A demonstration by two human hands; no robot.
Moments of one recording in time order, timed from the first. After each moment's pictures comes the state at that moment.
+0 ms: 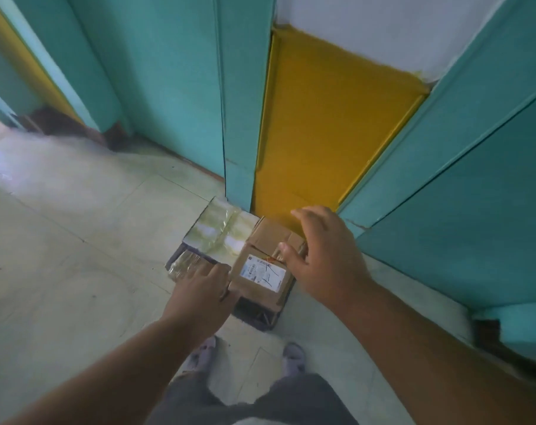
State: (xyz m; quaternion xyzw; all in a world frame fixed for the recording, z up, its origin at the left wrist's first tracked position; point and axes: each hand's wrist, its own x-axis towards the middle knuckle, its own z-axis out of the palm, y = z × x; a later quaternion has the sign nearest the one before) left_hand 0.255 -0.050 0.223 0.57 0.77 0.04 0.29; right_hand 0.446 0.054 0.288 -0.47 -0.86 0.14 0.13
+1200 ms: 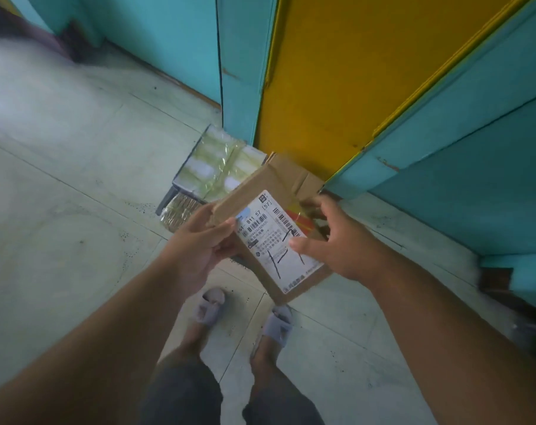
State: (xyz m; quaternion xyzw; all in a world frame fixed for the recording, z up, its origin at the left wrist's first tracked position) left_hand 0.229 -0.021 0.119 0.07 0.58 0.46 0.67; right_hand 0.449 0.065 0.177 -0.55 -0.66 0.51 -0.05
